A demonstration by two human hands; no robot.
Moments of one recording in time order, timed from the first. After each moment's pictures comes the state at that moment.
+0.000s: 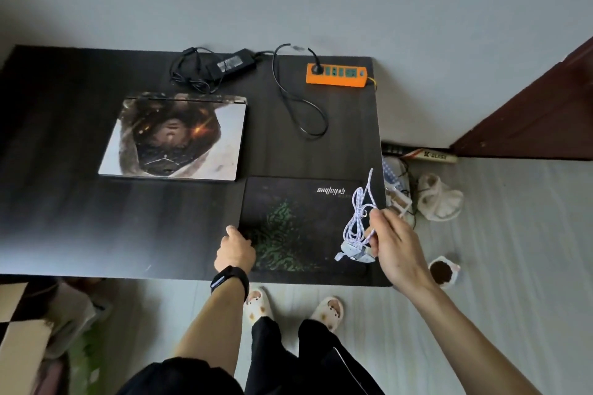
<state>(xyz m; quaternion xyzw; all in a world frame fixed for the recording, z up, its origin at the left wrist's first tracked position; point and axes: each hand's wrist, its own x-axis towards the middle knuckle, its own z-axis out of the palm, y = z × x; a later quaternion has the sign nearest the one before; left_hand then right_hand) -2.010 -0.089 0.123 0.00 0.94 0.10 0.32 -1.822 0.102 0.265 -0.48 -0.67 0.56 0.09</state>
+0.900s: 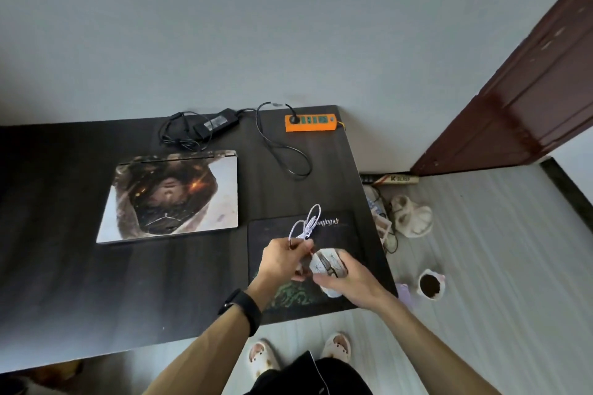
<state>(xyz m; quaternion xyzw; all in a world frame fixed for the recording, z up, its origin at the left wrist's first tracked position) -2.016 -0.042 0.239 0.16 0.75 0.43 0.48 -1.853 0.046 0.243 -0.45 -0.68 0.57 -0.08</state>
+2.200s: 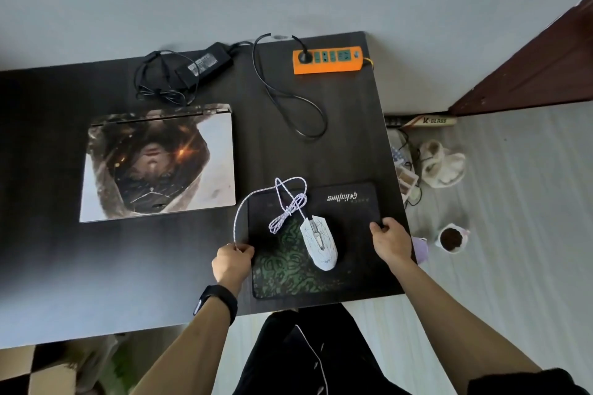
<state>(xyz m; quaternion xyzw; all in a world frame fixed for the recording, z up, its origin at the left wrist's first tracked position) -2.090 -0.084 0.119 -0.06 0.90 0.19 0.39 -1.871 0.144 0.104 -0.67 -0.62 0.40 -0.07</state>
